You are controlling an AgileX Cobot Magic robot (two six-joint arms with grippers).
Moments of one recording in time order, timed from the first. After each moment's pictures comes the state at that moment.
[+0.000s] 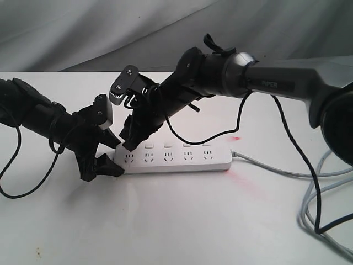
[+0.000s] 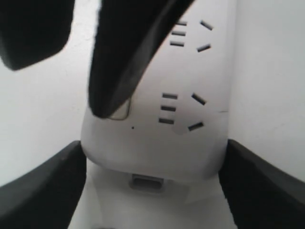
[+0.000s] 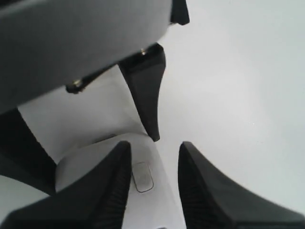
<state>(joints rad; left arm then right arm) 0.00 2.11 -1.17 -0.98 0.76 1.99 0.60 2.30 -1.75 0.72 0.64 -1.15</state>
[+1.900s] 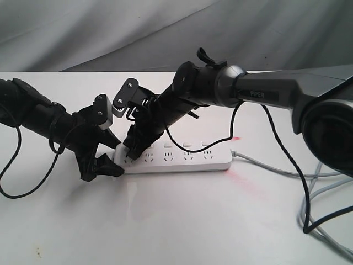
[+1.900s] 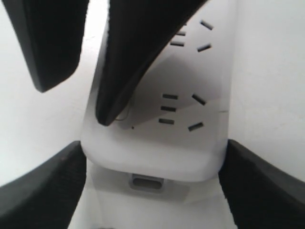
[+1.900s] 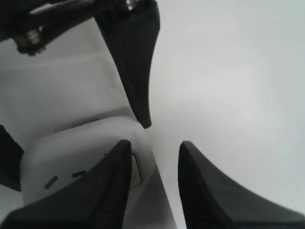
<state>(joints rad) 0.00 2.11 -1.17 -0.98 0.76 1.99 0.60 2.38 -1.77 0.65 0.62 -1.15</state>
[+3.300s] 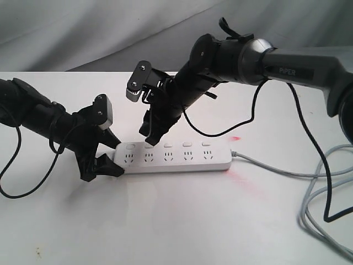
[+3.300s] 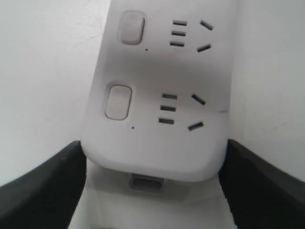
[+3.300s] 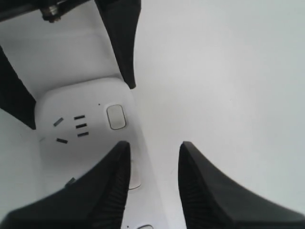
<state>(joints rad) 0.00 2.11 -1.17 -0.98 0.76 1.99 0.55 2.26 -1.76 0.56 0.74 -1.14</state>
